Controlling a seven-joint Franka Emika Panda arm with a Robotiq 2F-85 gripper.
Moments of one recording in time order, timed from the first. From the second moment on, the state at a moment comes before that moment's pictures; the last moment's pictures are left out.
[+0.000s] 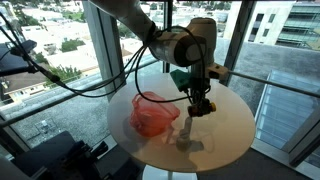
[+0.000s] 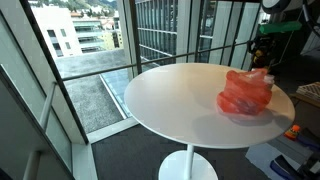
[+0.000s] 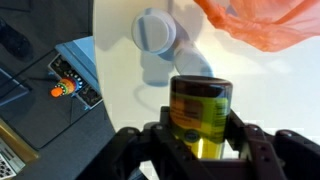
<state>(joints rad) -0.12 0.39 -0.24 -1.92 -0.05 2.32 0.45</state>
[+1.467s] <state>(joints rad) -0.24 0.53 -0.30 -1.91 0.00 2.28 0.39</state>
